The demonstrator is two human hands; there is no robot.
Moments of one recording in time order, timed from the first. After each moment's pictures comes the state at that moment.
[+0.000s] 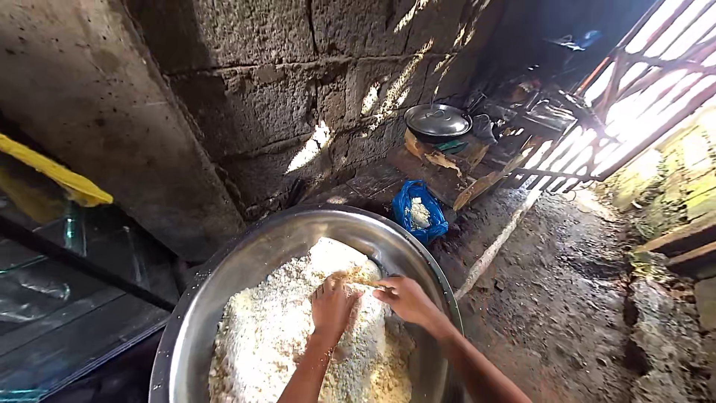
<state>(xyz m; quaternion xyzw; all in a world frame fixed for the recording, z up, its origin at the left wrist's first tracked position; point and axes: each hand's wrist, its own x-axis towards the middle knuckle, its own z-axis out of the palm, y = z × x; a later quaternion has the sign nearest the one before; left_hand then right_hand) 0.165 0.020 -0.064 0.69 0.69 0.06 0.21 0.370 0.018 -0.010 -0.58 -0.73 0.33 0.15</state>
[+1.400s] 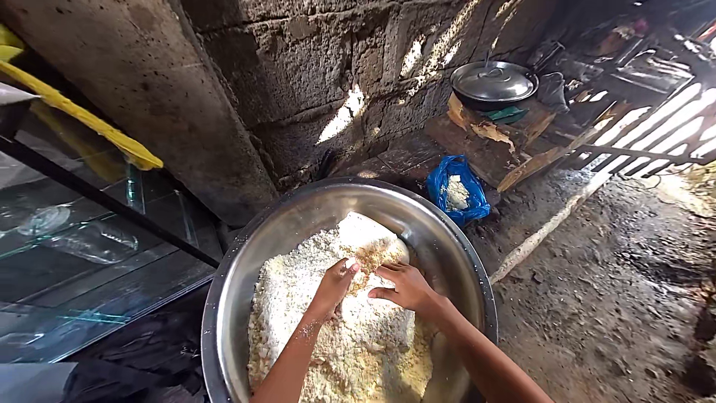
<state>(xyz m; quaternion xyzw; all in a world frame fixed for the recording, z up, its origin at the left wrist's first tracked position) 0.104 -0.001 -0.069 0.50 0.55 0.40 0.54 0.333 0.031 -0.071 -0.34 -0.90 0.18 0.19</state>
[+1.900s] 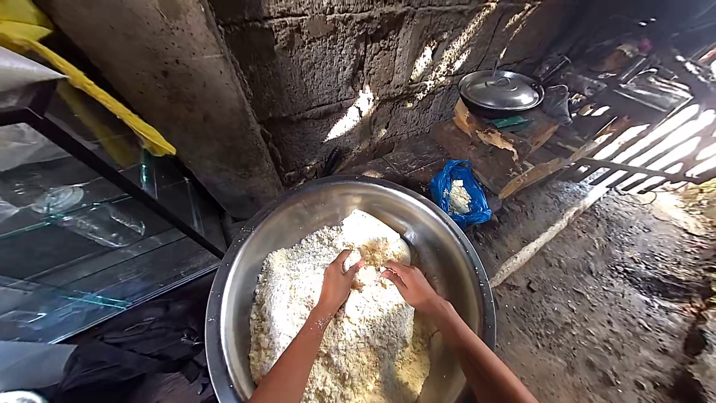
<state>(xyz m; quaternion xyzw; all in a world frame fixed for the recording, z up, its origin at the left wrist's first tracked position) 0.108 0.002 -0.074 0.57 0.63 0.37 0.38 0.333 0.021 -0.061 -0.40 -0.84 0.28 0.23</state>
